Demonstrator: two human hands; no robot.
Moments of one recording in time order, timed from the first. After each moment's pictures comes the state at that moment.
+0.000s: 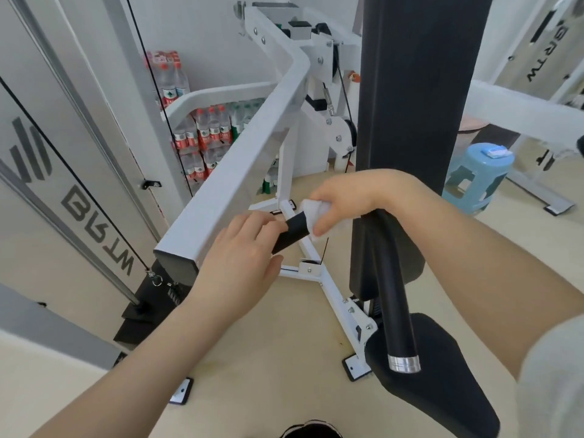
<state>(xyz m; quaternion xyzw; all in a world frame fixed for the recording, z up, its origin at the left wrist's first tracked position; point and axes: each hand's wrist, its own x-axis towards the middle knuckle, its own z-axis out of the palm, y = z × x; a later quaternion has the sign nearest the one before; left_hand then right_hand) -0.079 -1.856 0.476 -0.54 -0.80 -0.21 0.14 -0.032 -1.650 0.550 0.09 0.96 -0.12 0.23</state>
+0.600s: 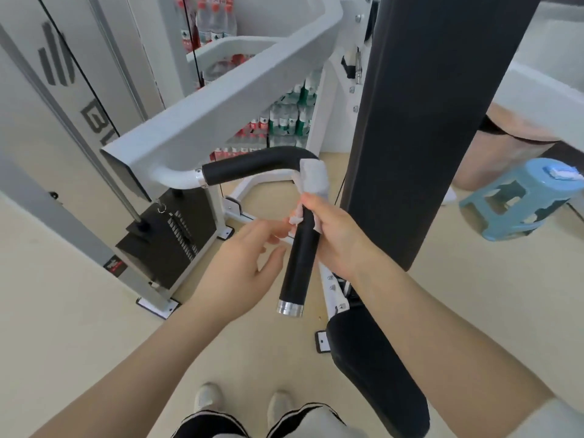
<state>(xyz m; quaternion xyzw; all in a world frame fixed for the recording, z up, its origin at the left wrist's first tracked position) 0.072 -1.800 0.453 -0.36 -0.83 -0.43 0.00 0.085 -1.638 0.467 0.17 0.58 -0.79 0.06</state>
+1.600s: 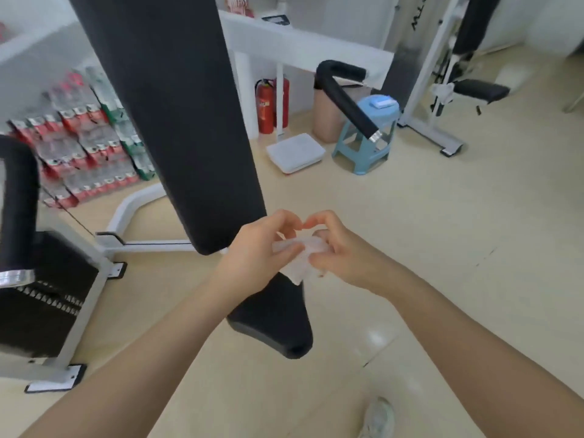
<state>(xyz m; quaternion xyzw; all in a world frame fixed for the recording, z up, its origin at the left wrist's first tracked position) 0.326 -1.579 0.466 -0.52 -0.74 -0.37 -0.18 0.451 -1.469 0.471 0.27 0.80 -0.53 -0.01</state>
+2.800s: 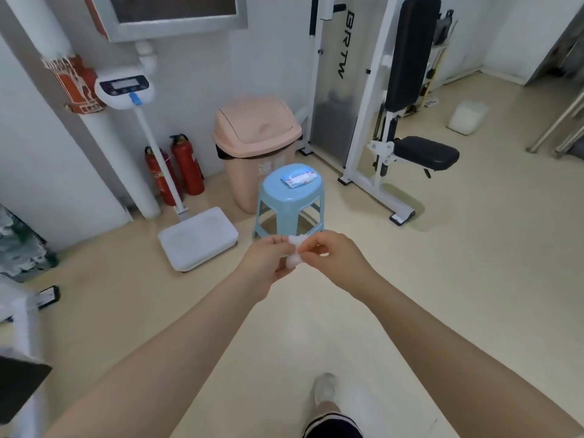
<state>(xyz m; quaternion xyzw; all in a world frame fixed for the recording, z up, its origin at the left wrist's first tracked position) 0.323 -0.661 0.417 -0.14 -0.62 -0.57 -0.51 0.443 -0.593 0.432 0.36 0.79 -0.47 -0.15</state>
